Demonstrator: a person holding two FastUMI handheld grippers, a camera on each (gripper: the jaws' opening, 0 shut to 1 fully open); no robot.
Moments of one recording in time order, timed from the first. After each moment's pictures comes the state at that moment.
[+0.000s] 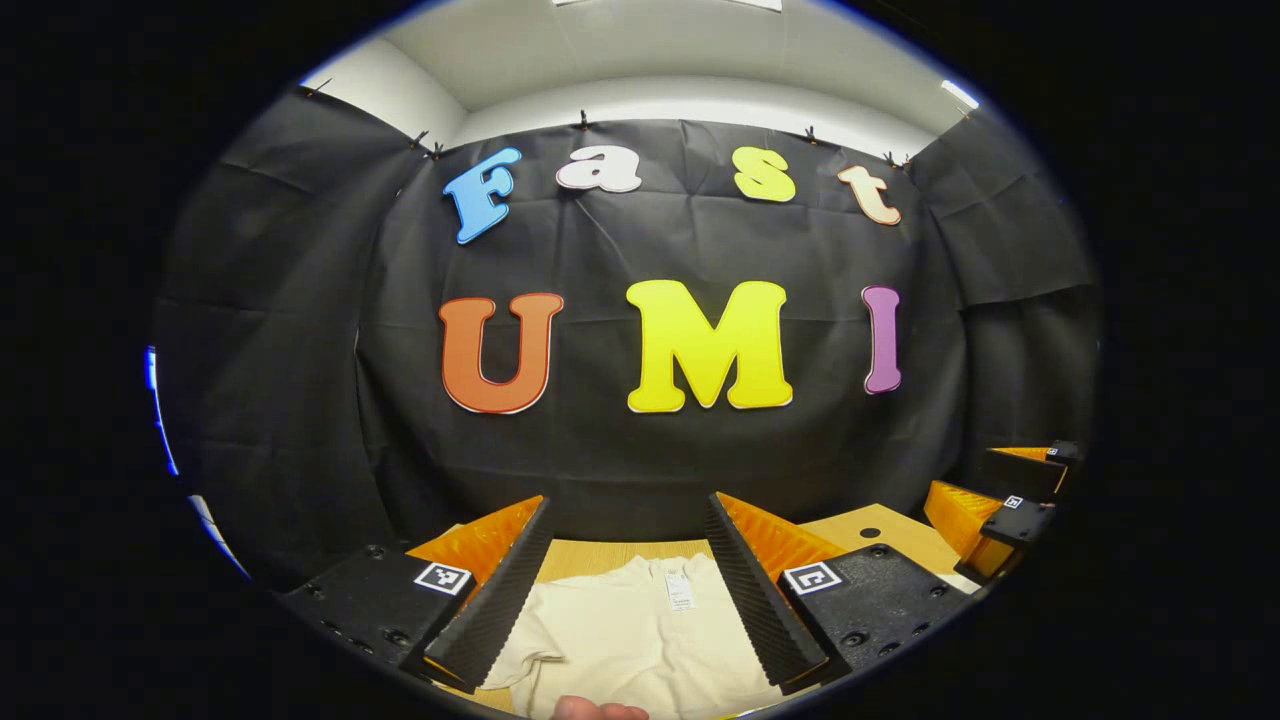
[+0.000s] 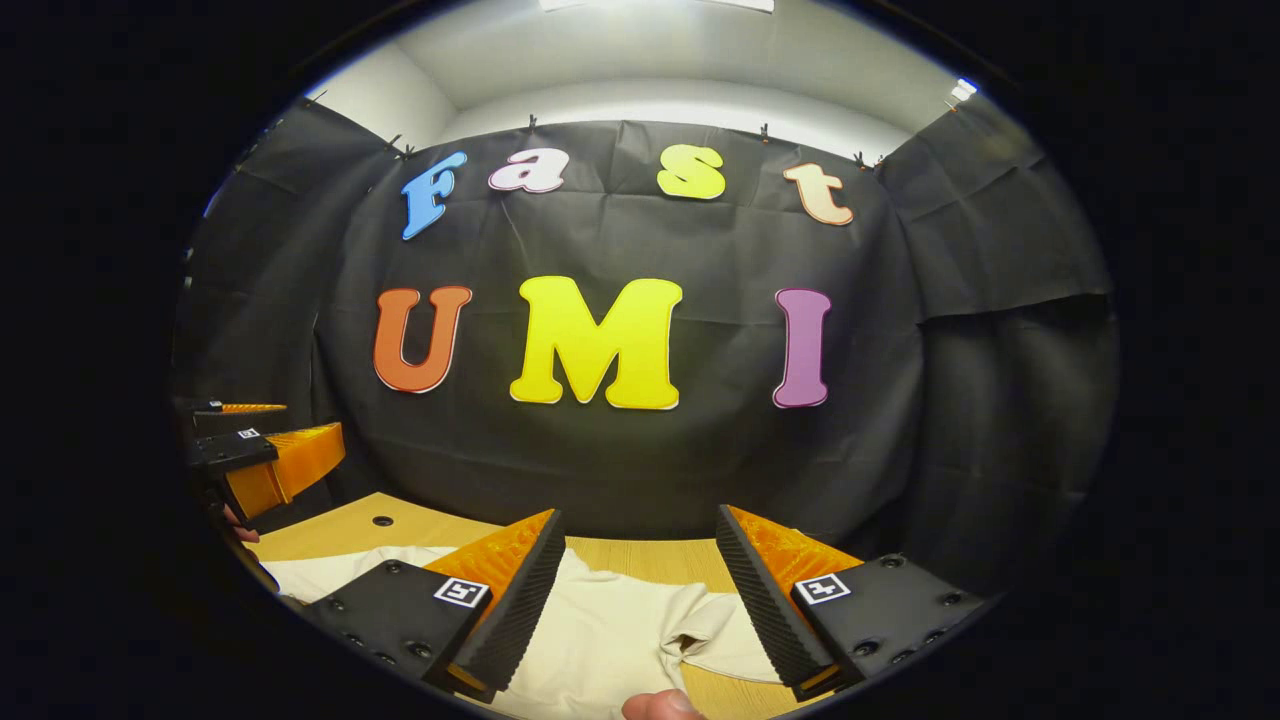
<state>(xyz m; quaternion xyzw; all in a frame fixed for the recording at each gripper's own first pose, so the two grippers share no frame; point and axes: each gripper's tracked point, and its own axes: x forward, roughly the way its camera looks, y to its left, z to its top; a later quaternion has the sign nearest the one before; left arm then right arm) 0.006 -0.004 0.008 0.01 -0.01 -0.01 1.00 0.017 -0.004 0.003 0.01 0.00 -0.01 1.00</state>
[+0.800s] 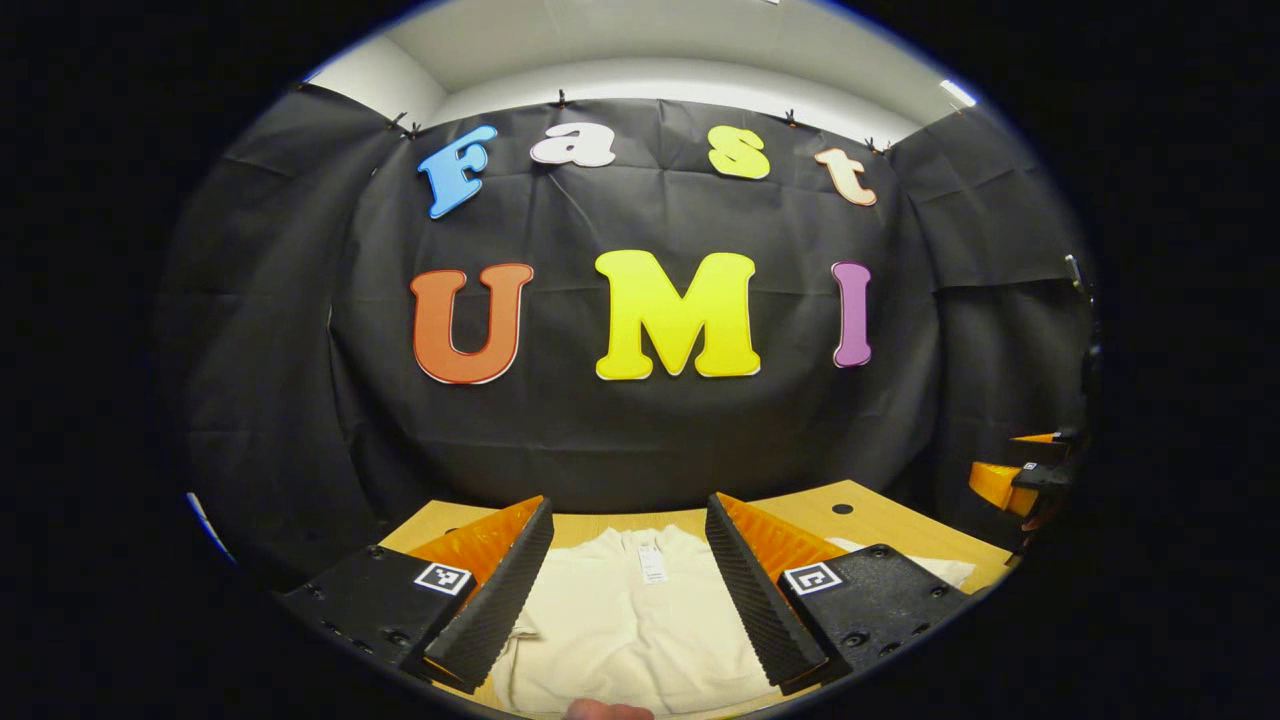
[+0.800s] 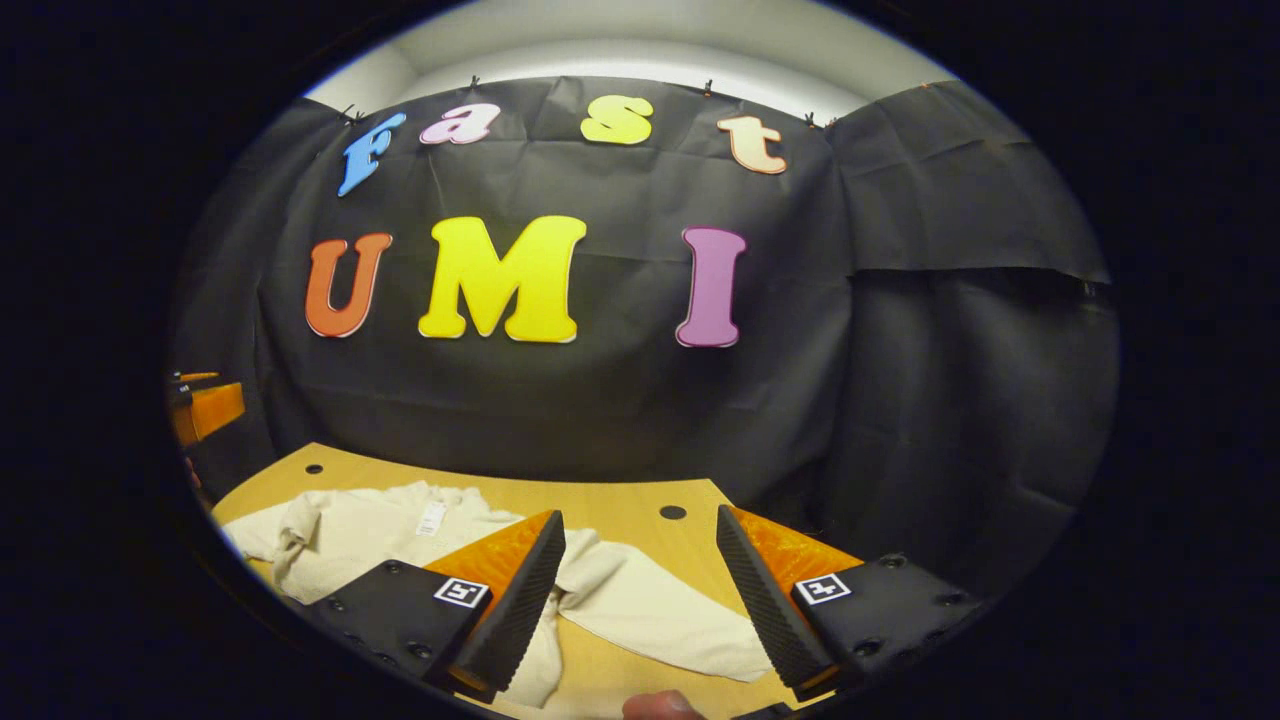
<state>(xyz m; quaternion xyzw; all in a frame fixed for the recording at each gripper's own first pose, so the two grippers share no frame) -0.010 -0.037 -0.024 0.01 0.04 -0.05 1.00 -0.009 -0.169 -0.062 -0.01 0.10 -0.09 0.99</state>
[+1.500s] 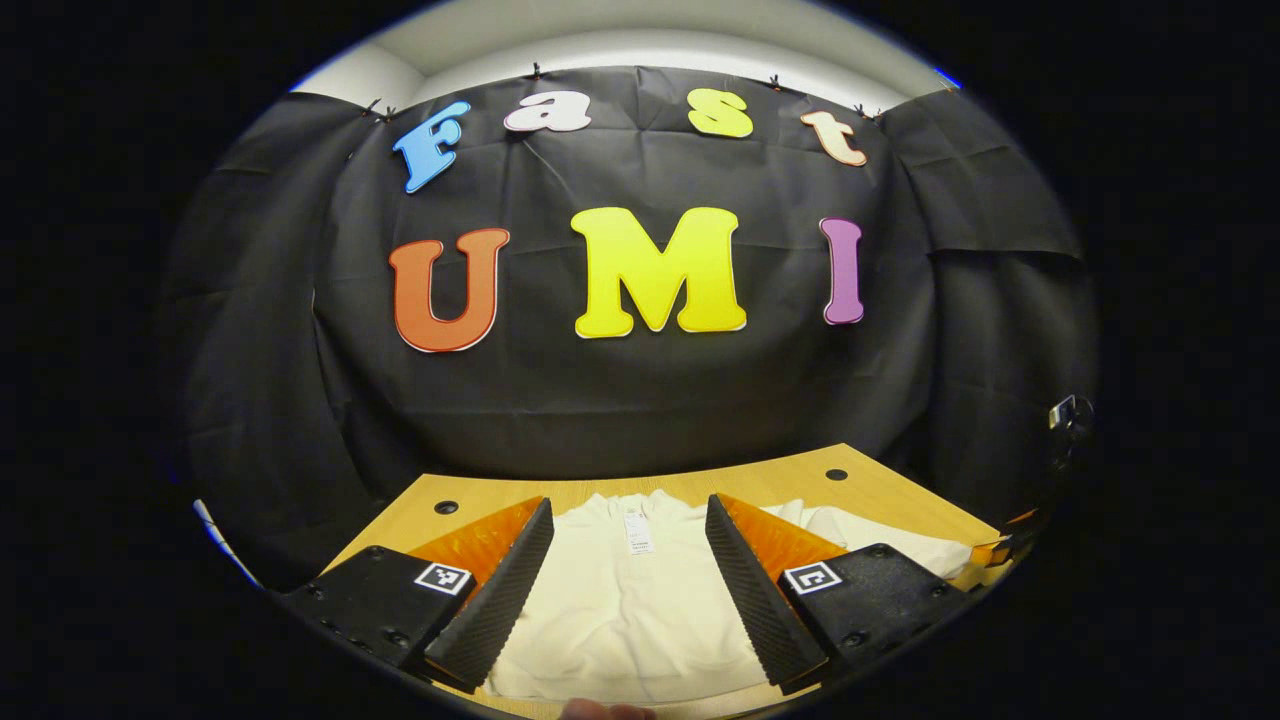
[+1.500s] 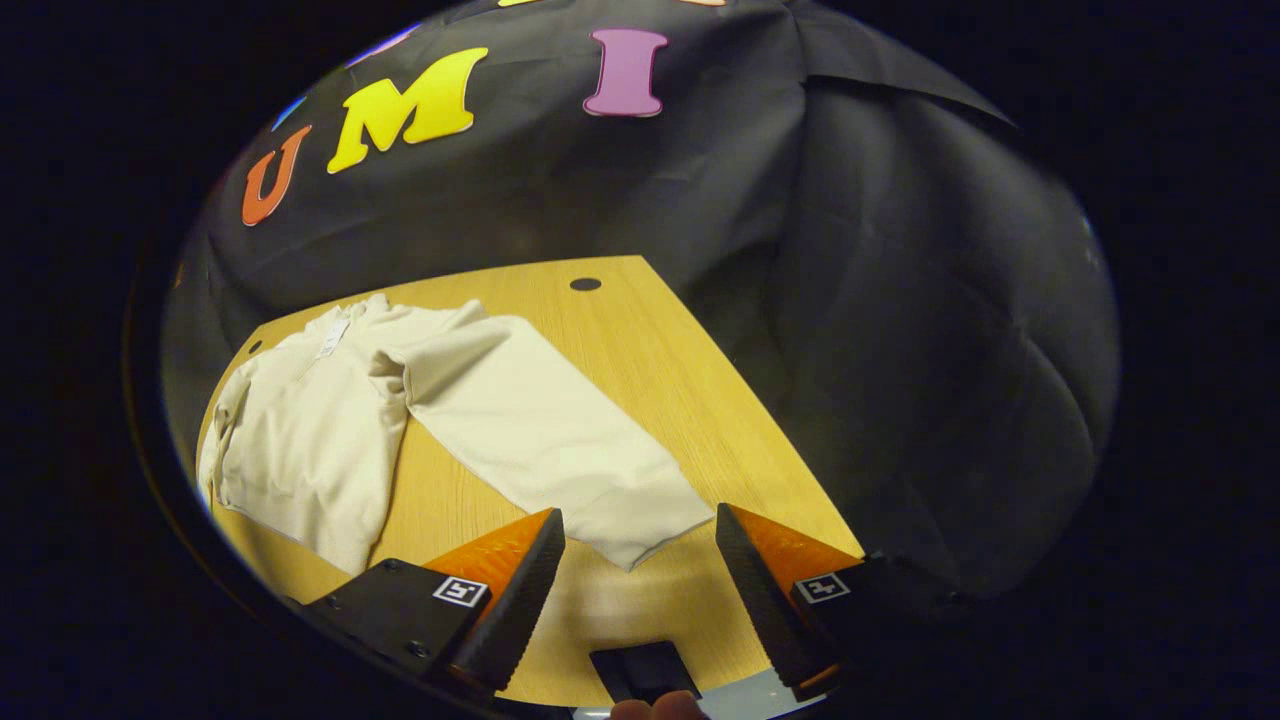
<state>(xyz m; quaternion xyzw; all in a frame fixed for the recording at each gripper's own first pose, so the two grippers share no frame) -0.008 -0.063 -0.053 0.03 0.10 -0.05 0.99 -0.066 -0.281 -0.283 0.04 0.38 -0.12 0.92</state>
